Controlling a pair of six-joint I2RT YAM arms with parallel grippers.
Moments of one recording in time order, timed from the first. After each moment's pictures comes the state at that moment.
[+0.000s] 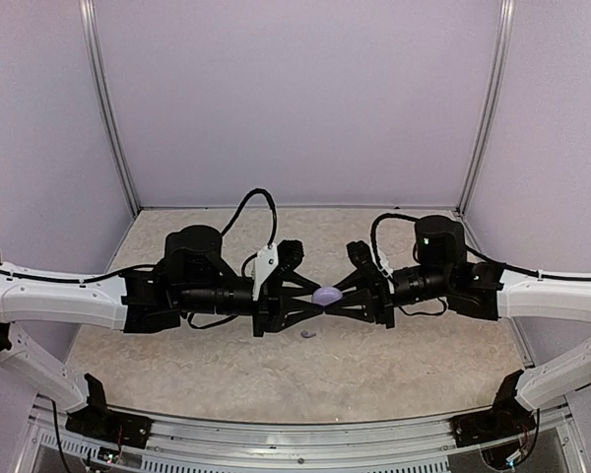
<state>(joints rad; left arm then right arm) -1.09 1.38 0.88 0.30 0.34 0.16 0.86 1.25 0.77 0.18 -0.72 -0.27</state>
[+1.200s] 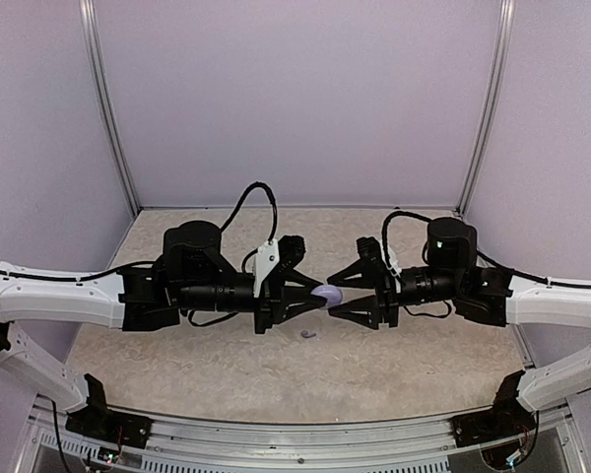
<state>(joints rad) -1.10 1.39 0.92 0.28 0.31 0.20 0.87 1.19 0.73 0.23 -0.65 -0.25</state>
